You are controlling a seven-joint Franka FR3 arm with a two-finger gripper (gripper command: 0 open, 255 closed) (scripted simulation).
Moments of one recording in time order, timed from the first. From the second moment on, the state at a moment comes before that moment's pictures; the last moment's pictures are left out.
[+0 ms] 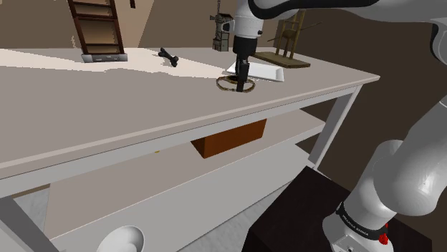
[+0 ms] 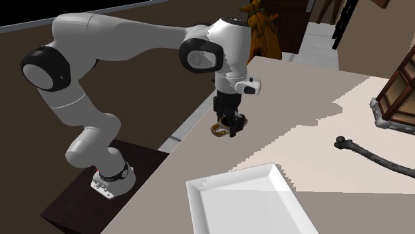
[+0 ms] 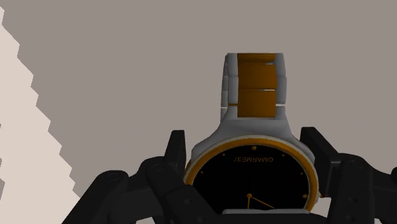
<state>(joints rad) 0.17 -0.13 0.05 -1.81 0.00 1.69 -0.60</state>
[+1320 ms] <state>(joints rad) 0.17 -0.10 0.05 -1.64 0.00 1.55 -0.60</state>
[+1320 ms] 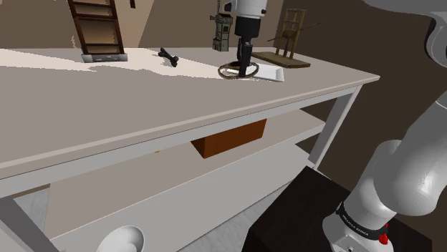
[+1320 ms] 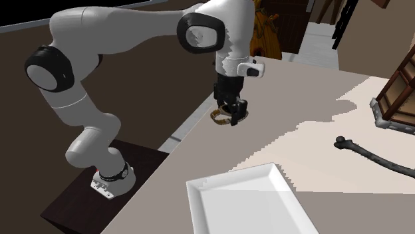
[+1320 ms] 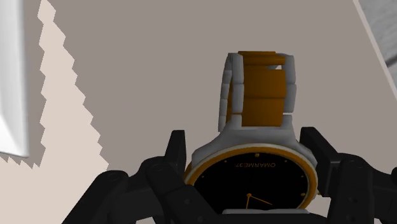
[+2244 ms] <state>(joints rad) 0.10 -0.01 -0.02 -1.44 0.00 1.43 -0.74</state>
